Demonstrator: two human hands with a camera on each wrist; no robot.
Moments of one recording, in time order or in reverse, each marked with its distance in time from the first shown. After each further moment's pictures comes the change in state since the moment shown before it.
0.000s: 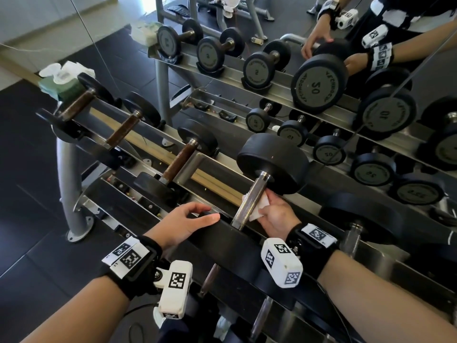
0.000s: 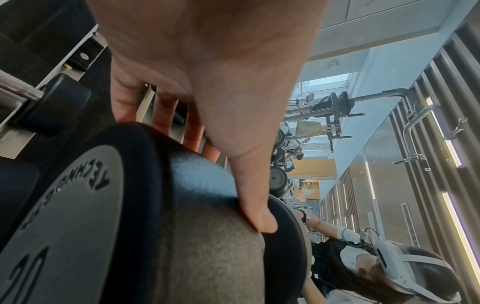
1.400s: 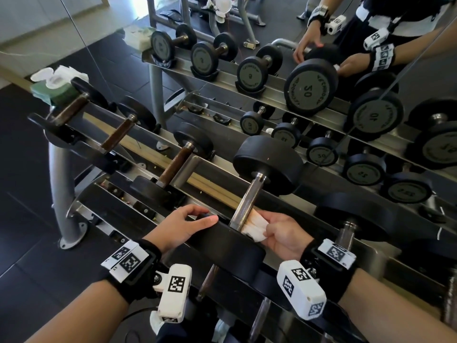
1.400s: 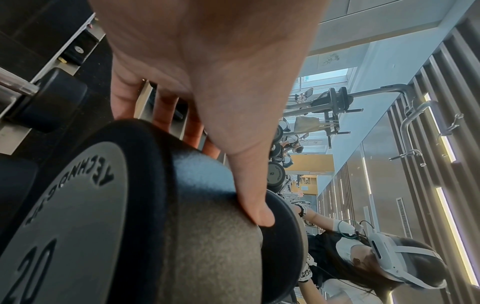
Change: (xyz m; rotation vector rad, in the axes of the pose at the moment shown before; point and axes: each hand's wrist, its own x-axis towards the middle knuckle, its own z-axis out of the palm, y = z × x) left_hand -0.009 0.010 0.003 0.001 0.000 0.008; right_hand -0.031 0.007 -0.018 -0.042 -0.146 0.159
